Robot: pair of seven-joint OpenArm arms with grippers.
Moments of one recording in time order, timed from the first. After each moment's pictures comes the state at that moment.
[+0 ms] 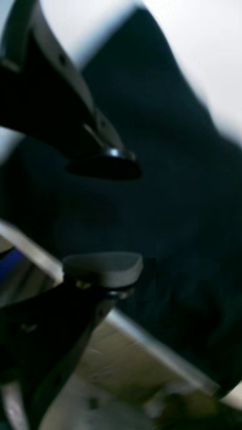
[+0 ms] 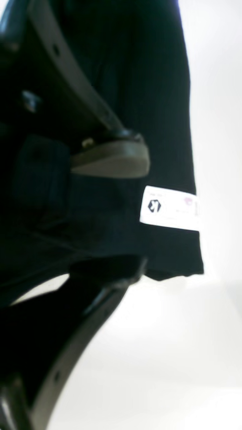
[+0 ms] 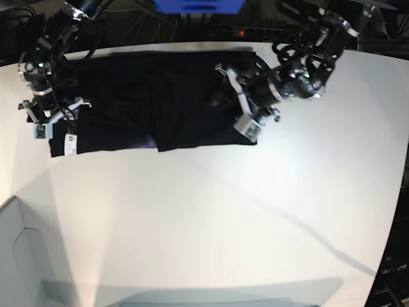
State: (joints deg) left arm 10.7 -30.7 21.6 115.4 -43.7 -6.4 49.6; right arm -12.1 -3.0 41.0 103.5 1.4 38.9 -37.5
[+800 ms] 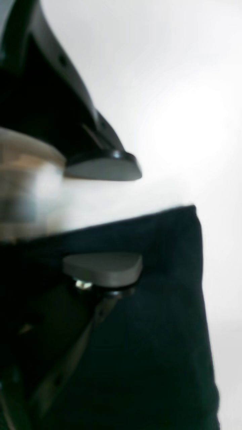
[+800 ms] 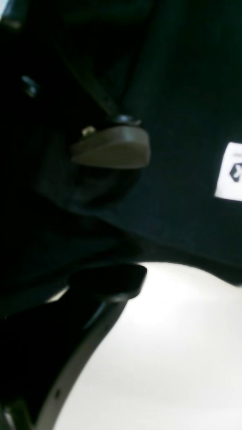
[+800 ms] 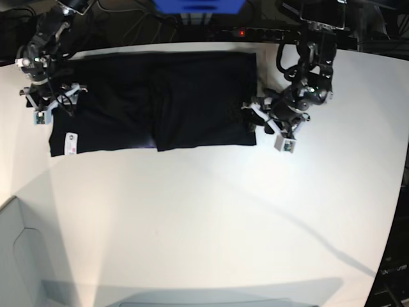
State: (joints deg) left arm 11.4 -16.3 4.4 96.3 -29.6 -7.3 46.9; right arm -15.1 1.7 40.7 93.4 2.3 38.9 -35.9
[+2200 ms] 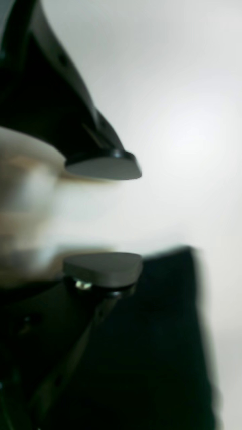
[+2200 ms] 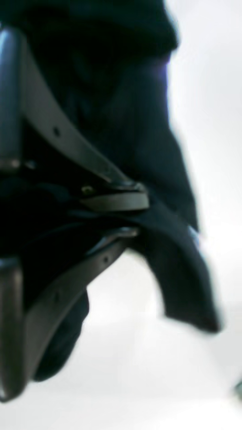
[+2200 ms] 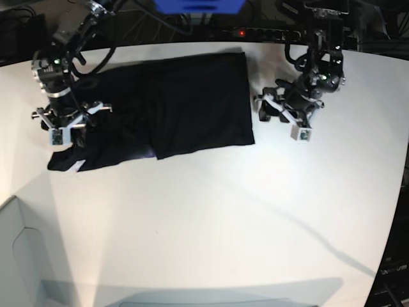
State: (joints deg) left arm 17.0 -15.9 -3.0 101.3 -29.2 -6.9 49.9; right arm -14.2 -9.8 34.2 114.5 1.7 38.9 -37.7
